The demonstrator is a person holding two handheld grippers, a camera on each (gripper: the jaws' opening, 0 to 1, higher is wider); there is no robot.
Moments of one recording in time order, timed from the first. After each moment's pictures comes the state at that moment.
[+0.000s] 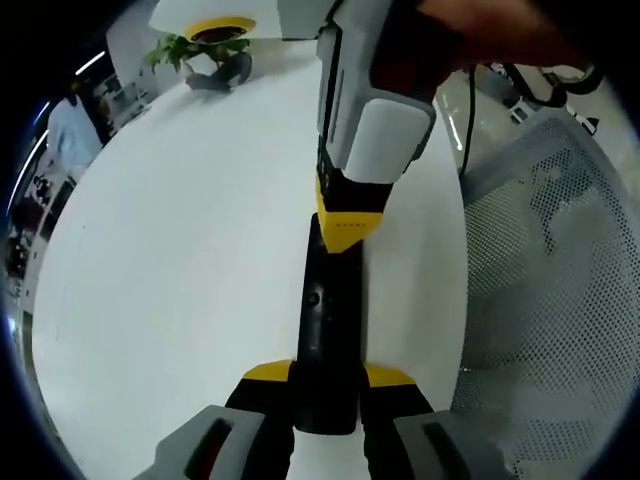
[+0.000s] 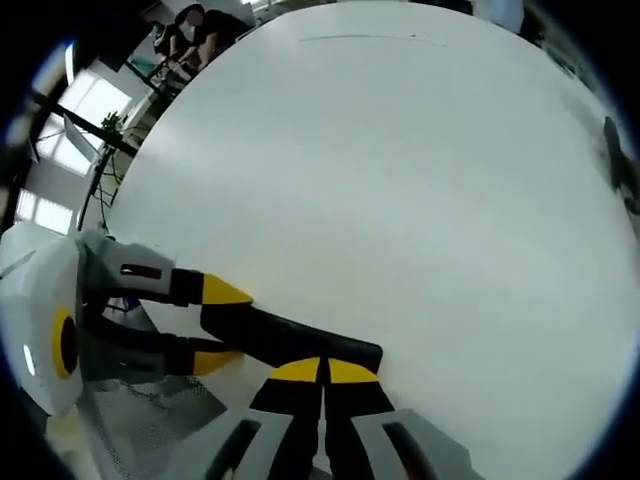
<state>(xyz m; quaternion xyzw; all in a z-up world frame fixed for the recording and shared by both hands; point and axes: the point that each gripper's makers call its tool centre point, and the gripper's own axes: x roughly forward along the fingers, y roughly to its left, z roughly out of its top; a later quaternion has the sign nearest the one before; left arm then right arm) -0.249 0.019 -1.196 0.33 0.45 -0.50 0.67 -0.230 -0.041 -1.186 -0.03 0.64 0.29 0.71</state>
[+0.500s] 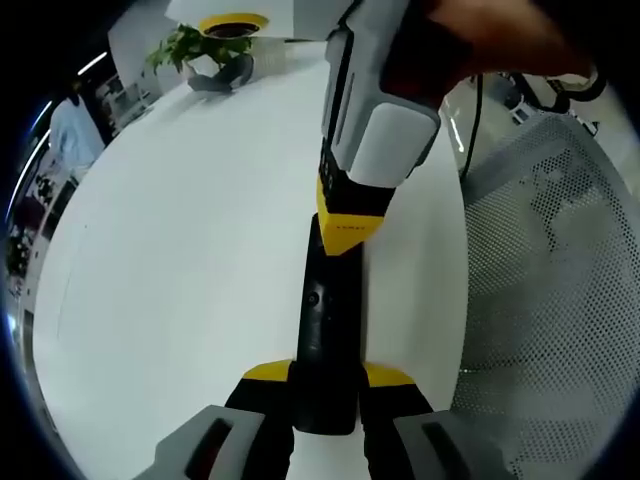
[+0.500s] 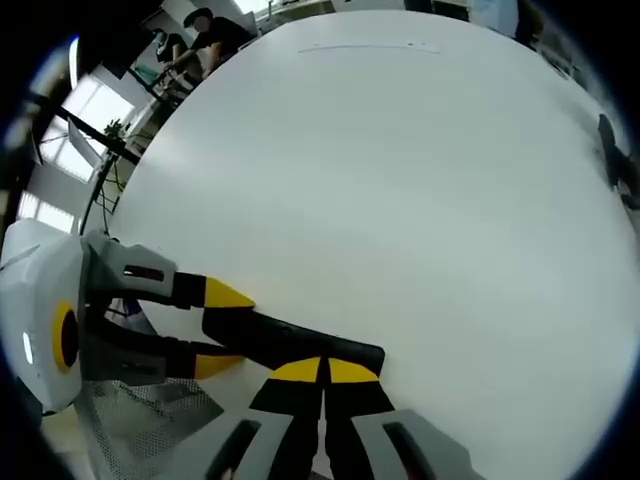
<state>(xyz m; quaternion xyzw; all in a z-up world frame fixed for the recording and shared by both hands) -0.249 0.019 -1.195 0.33 0.44 -0.49 0.67 -0.230 -0.031 -1.188 -0.03 0.62 0.28 0.73</state>
